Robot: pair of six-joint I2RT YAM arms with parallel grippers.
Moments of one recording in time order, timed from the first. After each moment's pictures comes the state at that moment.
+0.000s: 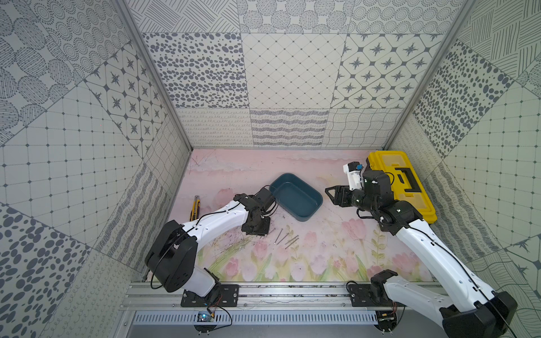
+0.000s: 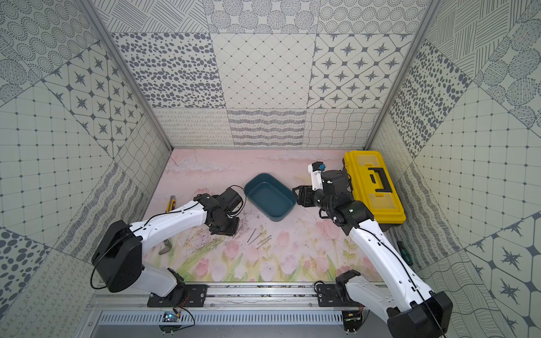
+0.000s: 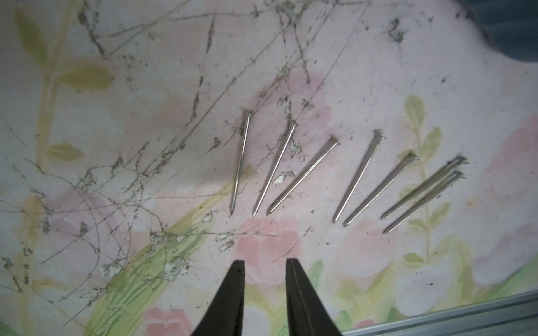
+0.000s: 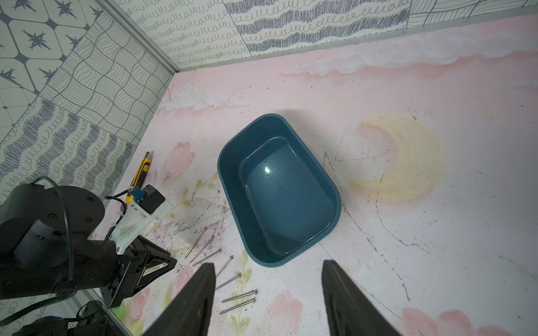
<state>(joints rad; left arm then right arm) -0.63 1.52 1.03 -0.91 0.01 -0.49 0.41 1.03 1.00 -0.55 -0.20 0.36</state>
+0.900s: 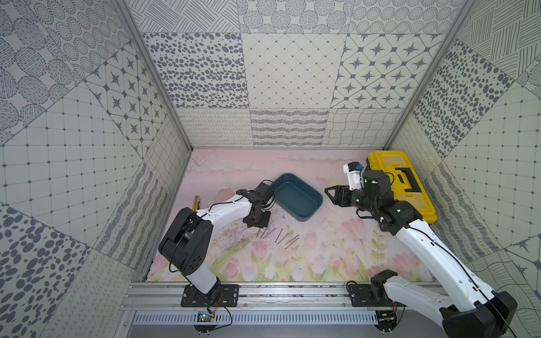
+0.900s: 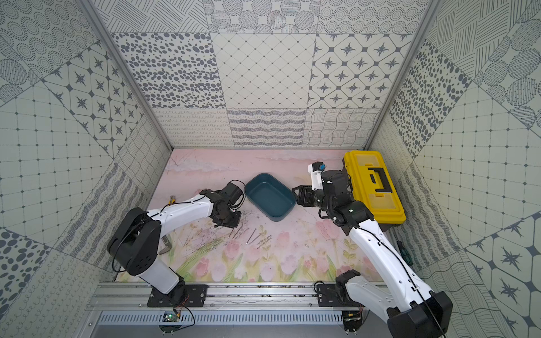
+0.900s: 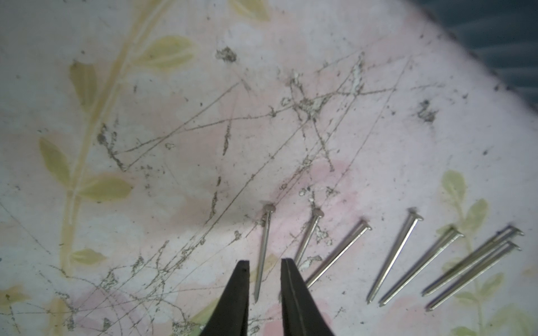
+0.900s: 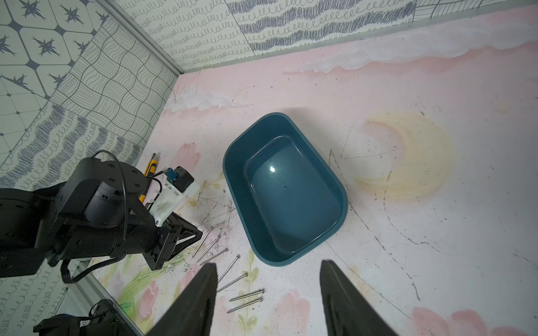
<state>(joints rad) -0.54 1.66 1.05 -0.78 -0.02 -0.33 0.41 1.03 1.00 -0.55 -0.22 0.39</state>
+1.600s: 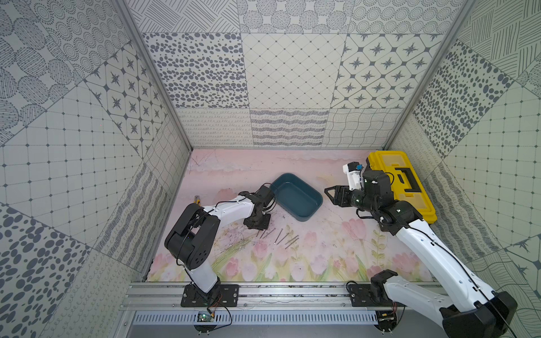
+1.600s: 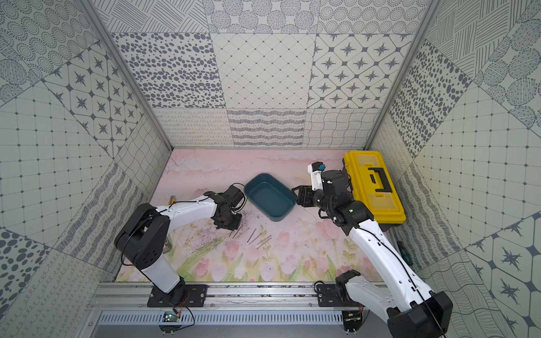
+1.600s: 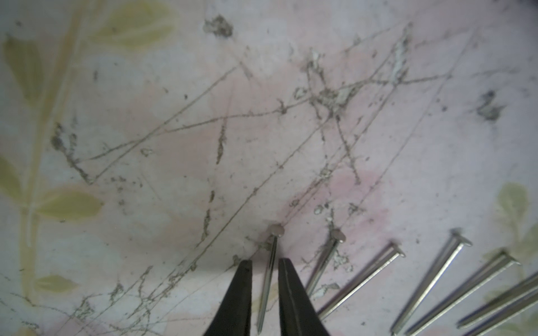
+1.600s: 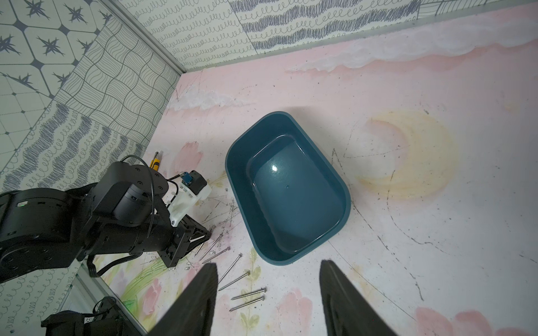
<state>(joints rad) -0.54 1.72 1.02 -0.72 -0.02 -0.32 0.41 1.03 1.00 -0.55 -0.23 0.39</state>
